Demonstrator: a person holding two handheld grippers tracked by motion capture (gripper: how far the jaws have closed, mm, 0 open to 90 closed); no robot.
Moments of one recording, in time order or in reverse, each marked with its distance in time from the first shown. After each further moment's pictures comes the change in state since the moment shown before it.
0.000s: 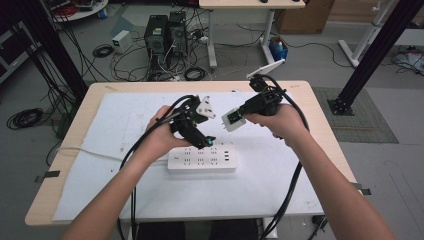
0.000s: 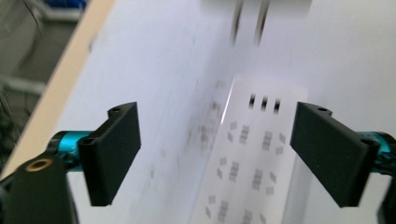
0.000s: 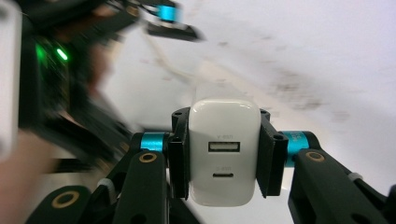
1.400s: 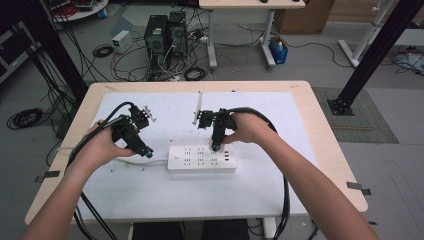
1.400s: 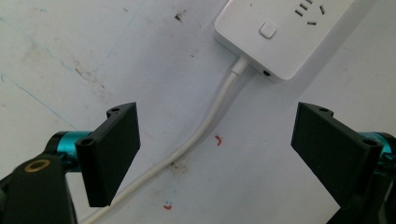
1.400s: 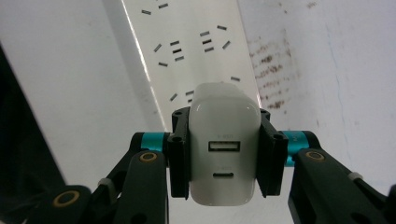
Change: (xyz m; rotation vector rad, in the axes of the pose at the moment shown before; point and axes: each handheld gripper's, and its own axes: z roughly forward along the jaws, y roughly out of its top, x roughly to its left) left arm 0.039 -0.112 -0.050 0.428 -0.012 -0.325; right arm 0.035 0.012 0.134 0.563 -0.306 -0.724
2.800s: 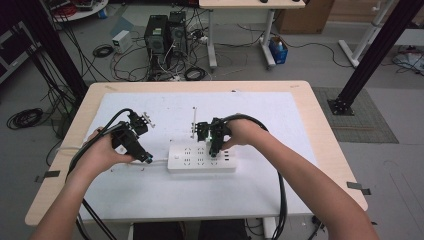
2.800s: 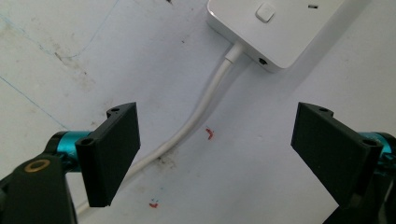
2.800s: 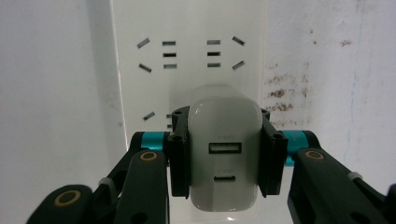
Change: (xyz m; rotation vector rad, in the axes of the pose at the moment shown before) left arm -0.005 -0.011 0.011 0.006 -0.019 -0.026; right arm -0.002 0.003 0.042 -0.032 -0.033 -0.256
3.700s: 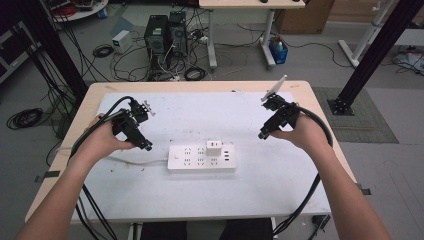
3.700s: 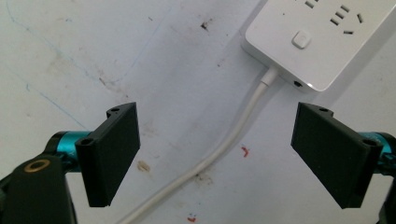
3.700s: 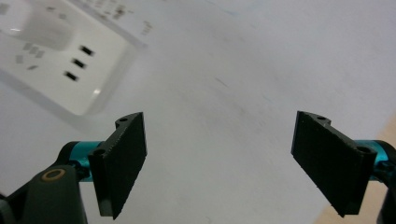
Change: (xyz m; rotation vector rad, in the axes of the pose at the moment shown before) left arm 0.026 0.021 -0.005 -0.010 0.041 0.040; right arm -0.006 -0.163 -0.088 -0.059 -0.167 0.952
